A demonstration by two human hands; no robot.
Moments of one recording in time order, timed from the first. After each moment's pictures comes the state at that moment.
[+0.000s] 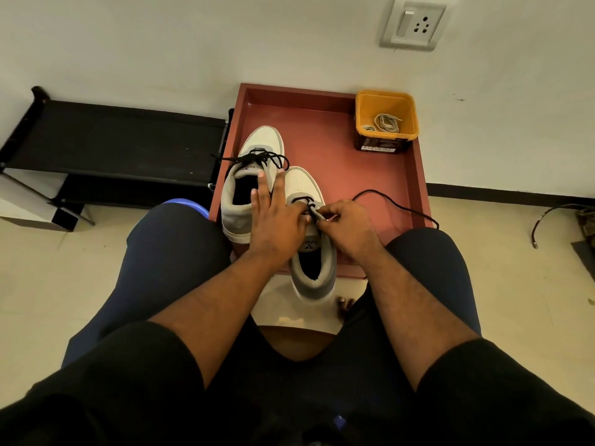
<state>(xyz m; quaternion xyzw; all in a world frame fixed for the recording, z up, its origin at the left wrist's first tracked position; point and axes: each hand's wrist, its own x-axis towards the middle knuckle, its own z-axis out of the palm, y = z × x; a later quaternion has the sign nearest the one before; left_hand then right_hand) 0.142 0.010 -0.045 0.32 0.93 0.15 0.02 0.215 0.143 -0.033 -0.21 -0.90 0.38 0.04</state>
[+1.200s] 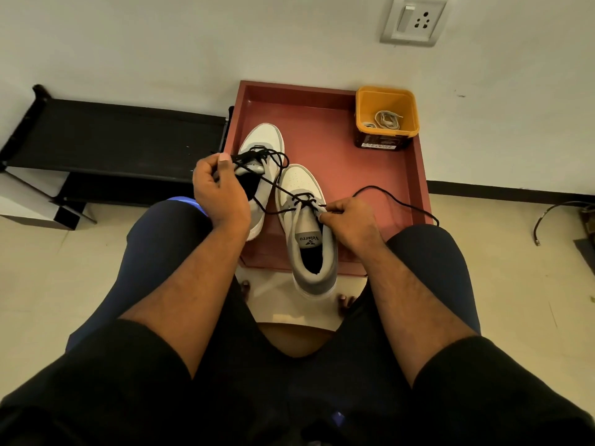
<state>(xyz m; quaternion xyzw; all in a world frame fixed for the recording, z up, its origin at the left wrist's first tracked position) 0.096 -0.013 -0.017 -0.08 0.72 0.68 -0.12 0.213 0.144 -0.033 -0.33 -0.83 0.44 0.00</state>
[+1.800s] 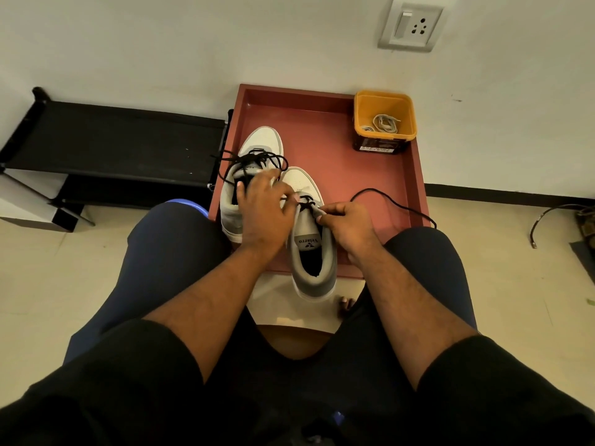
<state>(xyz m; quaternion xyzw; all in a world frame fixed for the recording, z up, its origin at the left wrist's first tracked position) 0.129 0.005 -0.035 0.26 0.91 0.31 -0.04 0.214 0.137 -0.035 -0.37 -0.71 0.60 0.03</state>
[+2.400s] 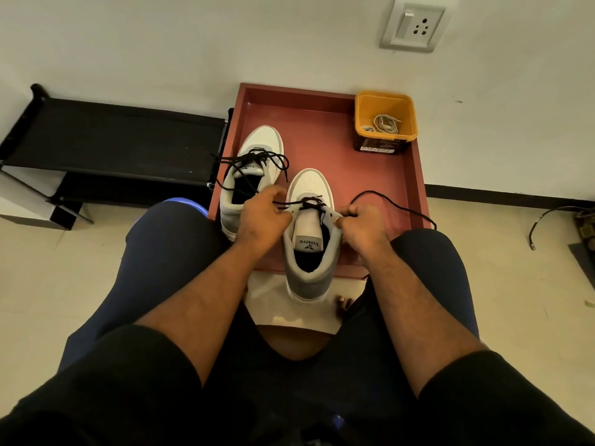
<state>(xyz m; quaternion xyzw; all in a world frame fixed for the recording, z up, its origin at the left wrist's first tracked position) 0.123 -0.004 -0.041 0.15 0.87 0.44 0.17 0.220 0.152 -0.039 -0.43 -0.74 0.51 0.03</state>
